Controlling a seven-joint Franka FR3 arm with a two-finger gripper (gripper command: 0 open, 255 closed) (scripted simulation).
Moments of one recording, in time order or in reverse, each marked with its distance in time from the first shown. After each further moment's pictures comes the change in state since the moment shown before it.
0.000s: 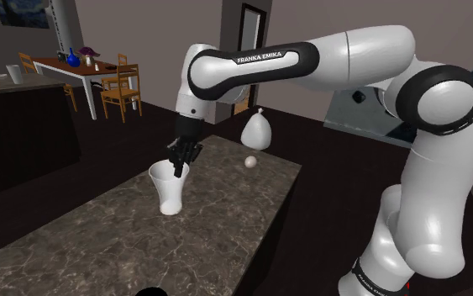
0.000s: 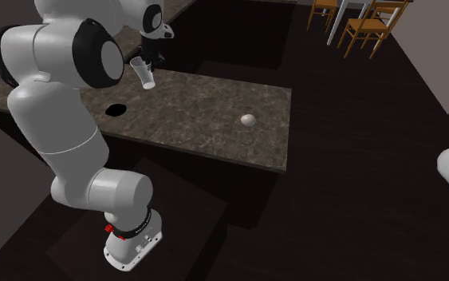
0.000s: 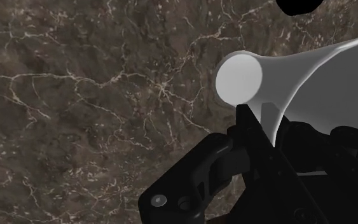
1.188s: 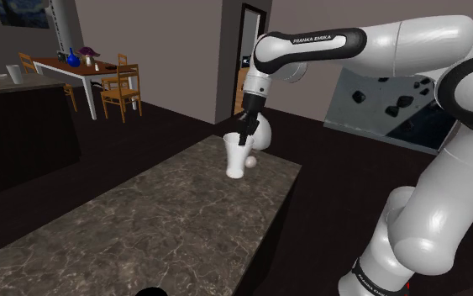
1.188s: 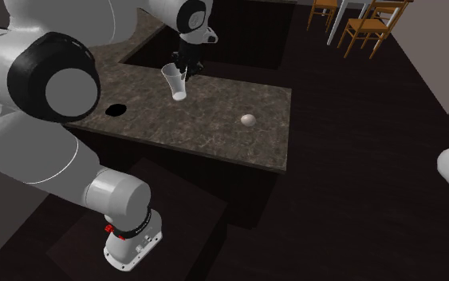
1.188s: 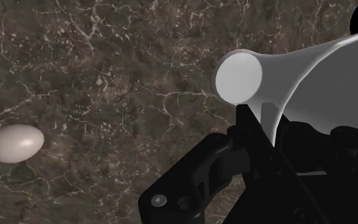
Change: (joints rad) arm -0.193 -0.276 -0.198 -0.204 -0.039 -0.181 -0.341
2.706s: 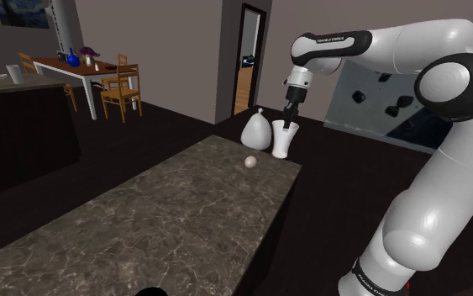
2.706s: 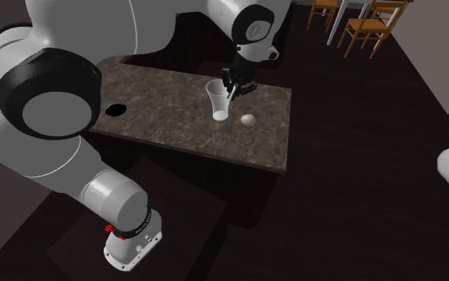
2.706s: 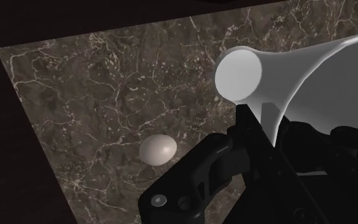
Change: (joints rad) arm -0.194 0.048 -0.251 0.113 -0.078 -0.173 -0.402
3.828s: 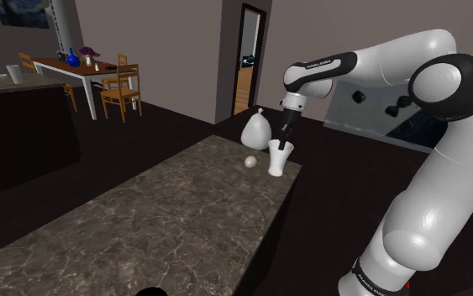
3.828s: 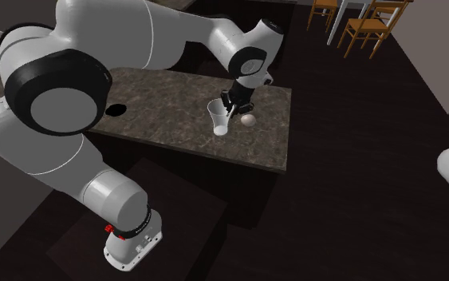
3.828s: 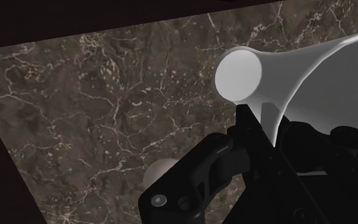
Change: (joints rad) arm 0.000 0.028 -0.001 -0.195 0.016 0.215 -0.051
